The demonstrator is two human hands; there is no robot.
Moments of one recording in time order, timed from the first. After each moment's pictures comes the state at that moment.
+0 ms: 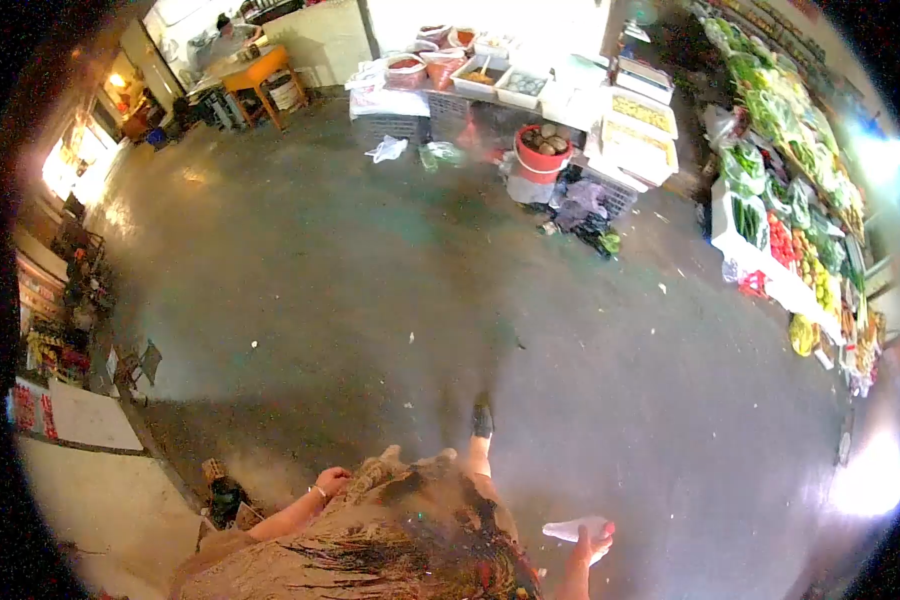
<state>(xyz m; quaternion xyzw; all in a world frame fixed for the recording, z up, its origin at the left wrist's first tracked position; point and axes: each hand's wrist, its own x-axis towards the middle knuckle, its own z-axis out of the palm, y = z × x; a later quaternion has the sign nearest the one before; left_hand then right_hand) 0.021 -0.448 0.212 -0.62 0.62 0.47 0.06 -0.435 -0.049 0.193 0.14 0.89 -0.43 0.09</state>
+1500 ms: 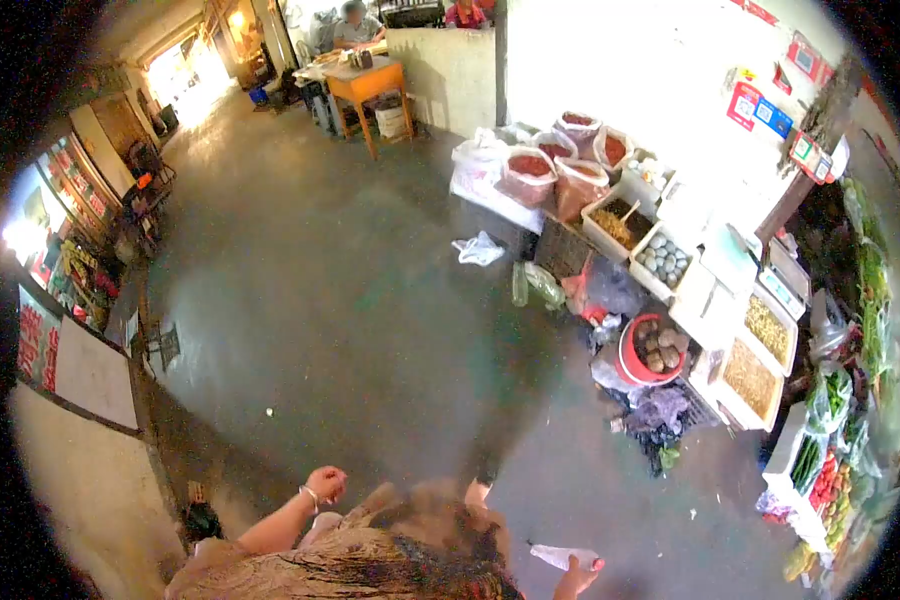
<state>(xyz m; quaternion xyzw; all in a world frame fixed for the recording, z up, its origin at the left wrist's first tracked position) -0.144 -0.943 0.252 -0.71 0.35 0.59 -0.14 -0.692 -0.688 0.168 0.09 0.85 -0.47 0.22</state>
